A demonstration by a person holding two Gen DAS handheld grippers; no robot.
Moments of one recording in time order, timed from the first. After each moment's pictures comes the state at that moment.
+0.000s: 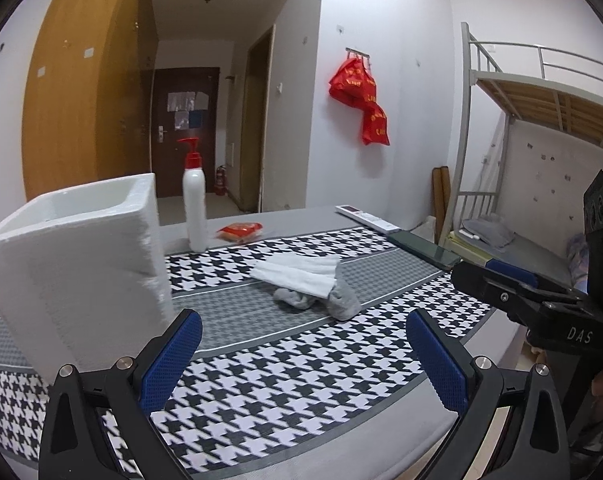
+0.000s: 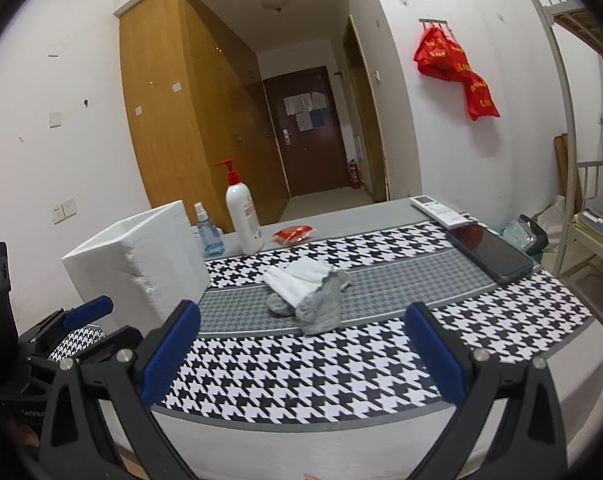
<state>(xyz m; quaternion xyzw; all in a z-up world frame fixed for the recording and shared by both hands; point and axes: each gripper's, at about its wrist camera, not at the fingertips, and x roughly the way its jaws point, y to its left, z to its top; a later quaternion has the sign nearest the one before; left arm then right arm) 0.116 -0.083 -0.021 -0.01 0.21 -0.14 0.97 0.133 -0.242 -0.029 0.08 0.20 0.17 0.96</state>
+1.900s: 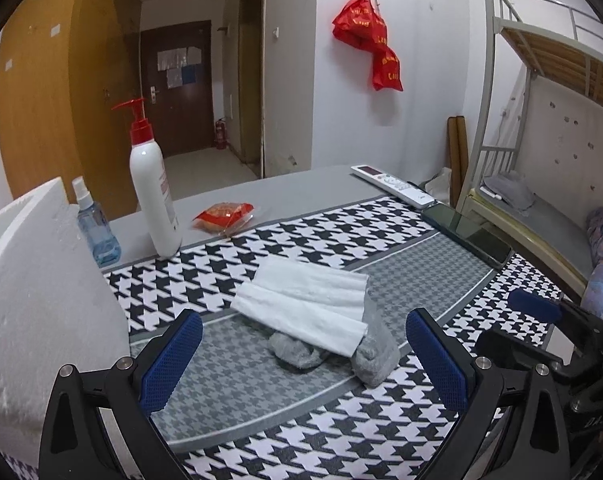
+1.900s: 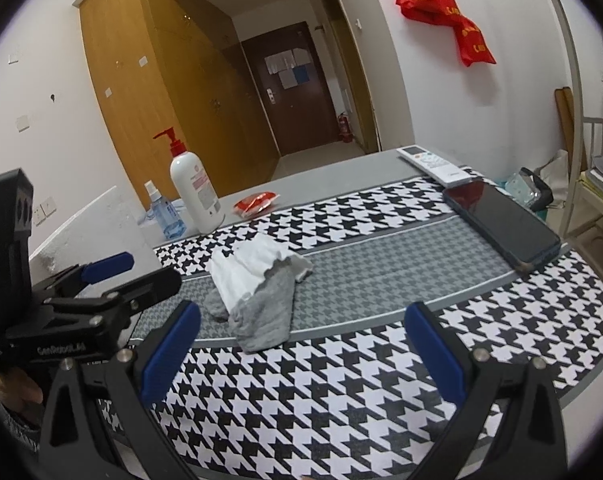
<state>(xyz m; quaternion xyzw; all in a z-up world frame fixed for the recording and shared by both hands) 0.247 -0.114 -0.031 0.03 0.31 -0.13 0.94 0.227 -0.263 -0.060 0.11 0.29 0.17 0.94</state>
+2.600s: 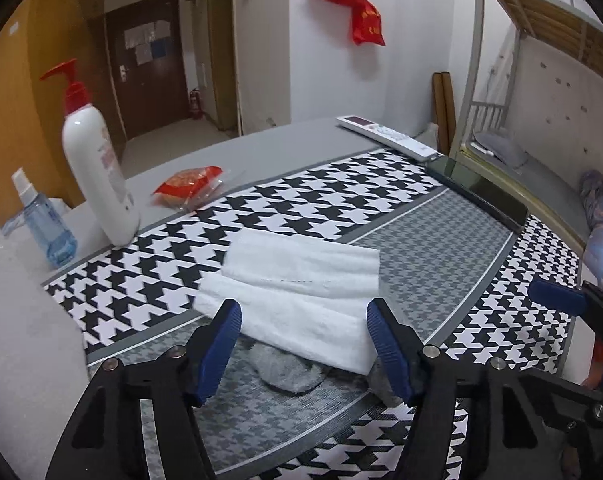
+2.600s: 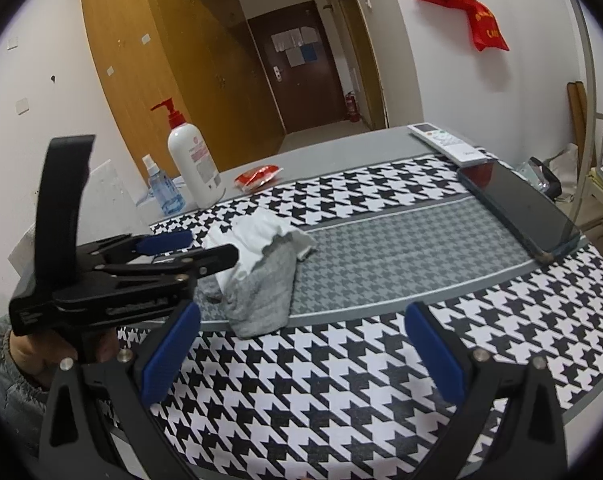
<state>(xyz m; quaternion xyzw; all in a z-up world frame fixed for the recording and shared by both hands) 0.300 -0.133 -0.072 0.07 0.37 -0.17 0.91 0.240 -0.254 -0.074 0.09 0.33 0.18 0.92</state>
